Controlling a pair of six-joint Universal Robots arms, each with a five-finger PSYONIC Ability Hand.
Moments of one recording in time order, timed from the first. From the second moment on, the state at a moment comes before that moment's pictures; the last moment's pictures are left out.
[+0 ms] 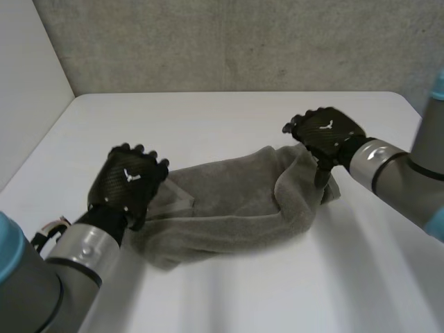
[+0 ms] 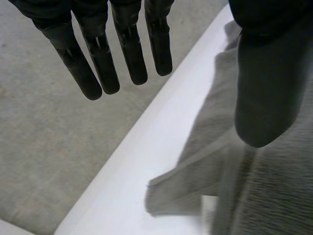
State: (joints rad) left arm 4.20 -1.63 -1.99 3.54 -1.58 3.71; right arm 1.90 -1.13 1.32 0.12 1.24 2.57; left_hand 0.59 0.58 0.58 0.59 0.56; right_hand 0.23 0.25 0.24 0.25 0.05
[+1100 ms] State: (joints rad) left arm 4.43 -1.98 -1.69 3.02 -1.30 3.72; right arm 1.78 -1.06 1.40 0.24 1.15 2.40; left_hand 0.58 0.59 0.59 0.59 0.59; right_hand 1.14 1.14 1.12 1.14 0.96
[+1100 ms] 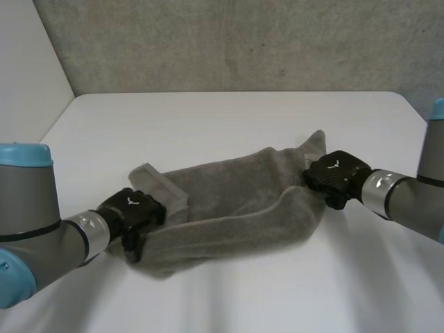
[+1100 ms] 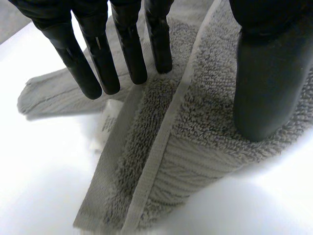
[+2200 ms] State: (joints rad) left arm 4.38 -1.84 -1.91 3.18 -1.46 3.70; right arm 1.77 -1.08 1.28 0.18 1.08 2.47; left_hand 0.98 0.97 0.97 0.97 0.97; right_hand 0.42 0.42 0.41 0.40 0.20
